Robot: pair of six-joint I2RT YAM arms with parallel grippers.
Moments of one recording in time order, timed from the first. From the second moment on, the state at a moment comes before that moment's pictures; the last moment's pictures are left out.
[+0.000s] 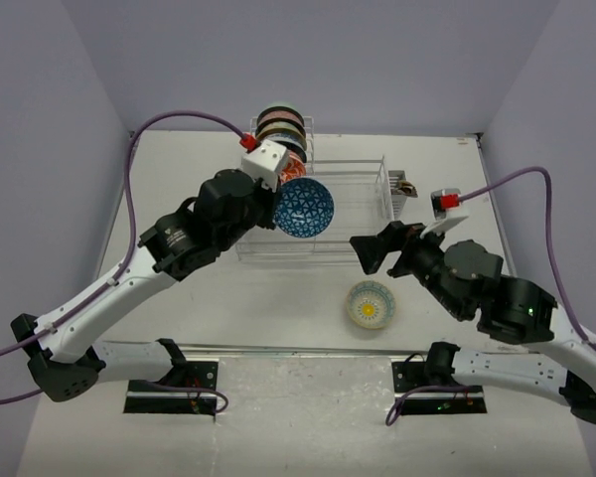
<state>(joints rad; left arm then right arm) -0.88 1.21 1.41 -0.55 -0.39 -0.12 1.14 0.69 1.10 -0.63 0.63 0.61</state>
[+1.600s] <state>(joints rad) -0.94 0.71 1.27 -0.56 -0.44 -0.39 0.52 0.79 0.92 -0.83 0.17 0.54</state>
